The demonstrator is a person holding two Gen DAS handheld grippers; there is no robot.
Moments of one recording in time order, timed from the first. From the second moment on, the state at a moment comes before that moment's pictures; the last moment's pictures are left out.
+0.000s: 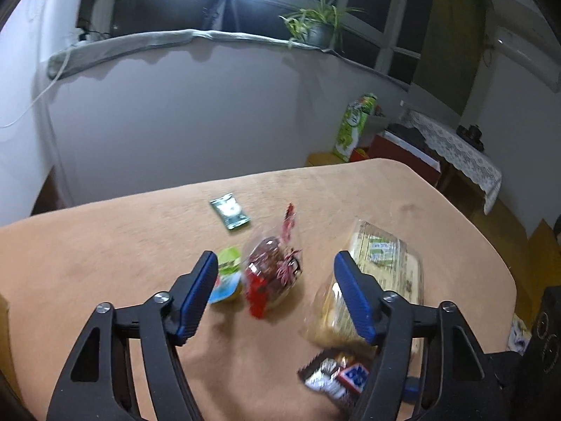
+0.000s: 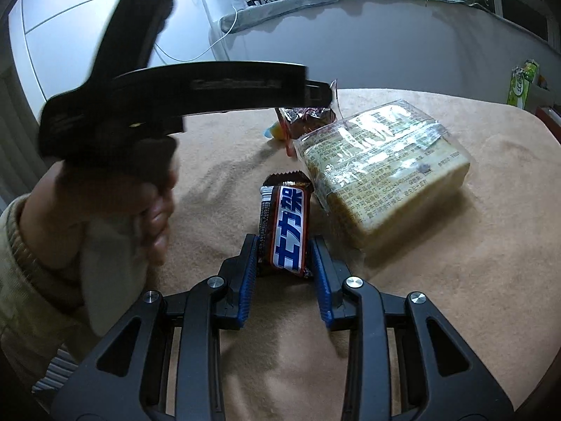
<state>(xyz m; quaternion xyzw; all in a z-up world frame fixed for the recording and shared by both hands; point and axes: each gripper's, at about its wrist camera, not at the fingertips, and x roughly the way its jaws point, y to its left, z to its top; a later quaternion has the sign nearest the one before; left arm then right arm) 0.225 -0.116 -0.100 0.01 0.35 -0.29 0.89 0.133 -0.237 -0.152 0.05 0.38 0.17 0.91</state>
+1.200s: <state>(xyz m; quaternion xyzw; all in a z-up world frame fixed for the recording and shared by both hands) 0.091 -0.006 -0.045 -0.05 0.28 -0.24 0.93 0.060 -0.251 -0.105 0.05 0.33 0.15 0.93</state>
